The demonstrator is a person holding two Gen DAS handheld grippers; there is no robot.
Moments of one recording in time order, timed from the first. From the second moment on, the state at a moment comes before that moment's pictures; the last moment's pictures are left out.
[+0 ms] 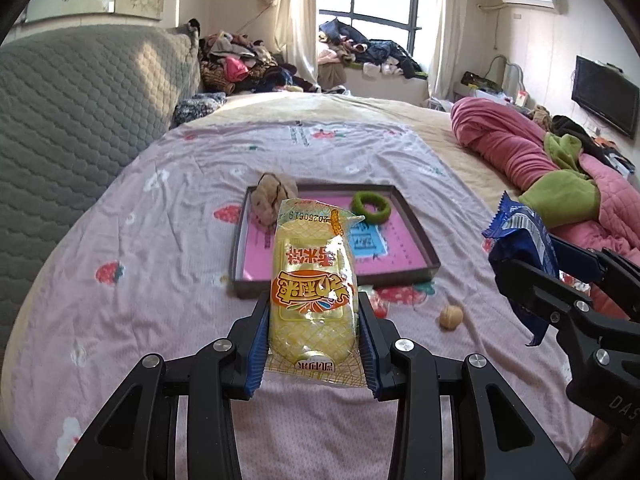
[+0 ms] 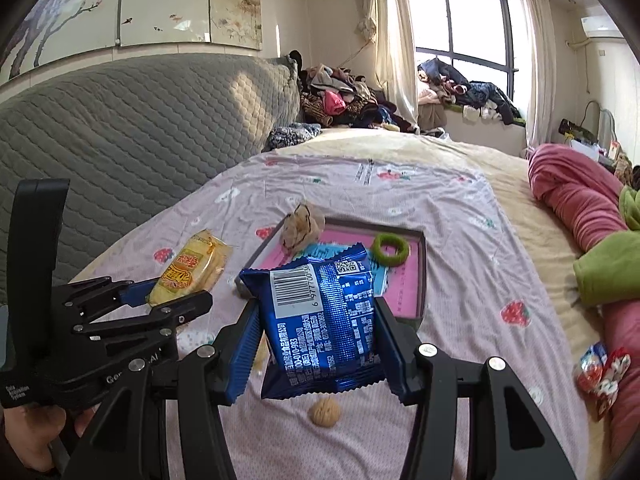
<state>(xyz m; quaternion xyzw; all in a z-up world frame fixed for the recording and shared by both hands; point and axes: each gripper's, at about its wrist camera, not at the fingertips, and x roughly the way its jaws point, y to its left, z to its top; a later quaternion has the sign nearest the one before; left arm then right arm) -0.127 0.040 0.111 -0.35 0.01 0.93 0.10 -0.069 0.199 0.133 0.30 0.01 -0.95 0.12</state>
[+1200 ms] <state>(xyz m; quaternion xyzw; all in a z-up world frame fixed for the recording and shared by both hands) -0.241 0.062 0.140 -0.32 0.04 0.94 0.10 -0.174 0.214 0.165 0.25 -0.01 -0.96 0.12</state>
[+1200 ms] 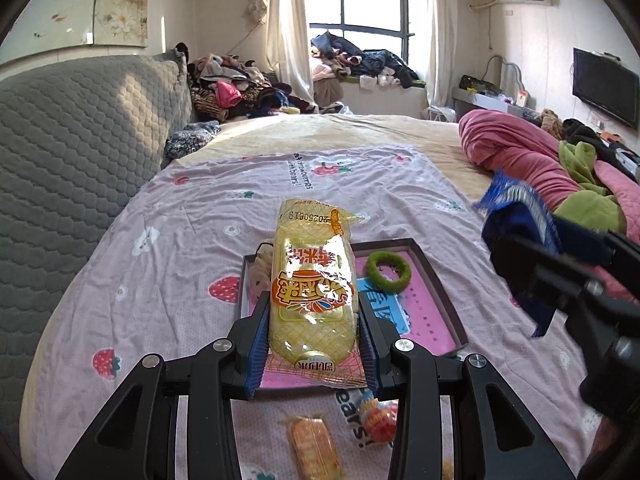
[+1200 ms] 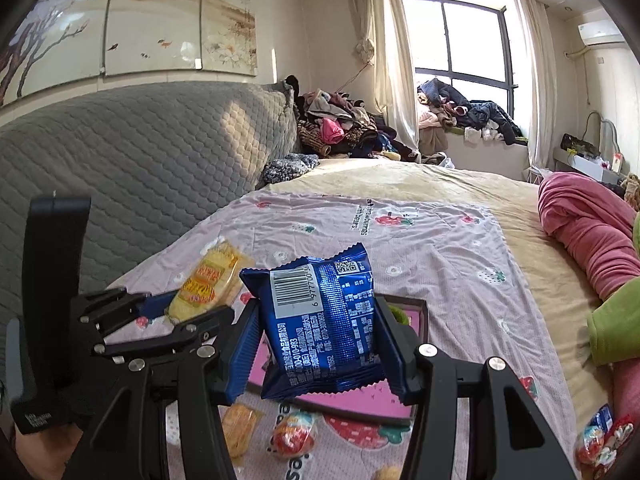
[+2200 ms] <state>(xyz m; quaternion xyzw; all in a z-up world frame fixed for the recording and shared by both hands) -0.344 0.071 0.101 -0.34 0.04 0.94 0.10 -0.268 0.220 0.129 0.27 0.00 -0.96 0.11</state>
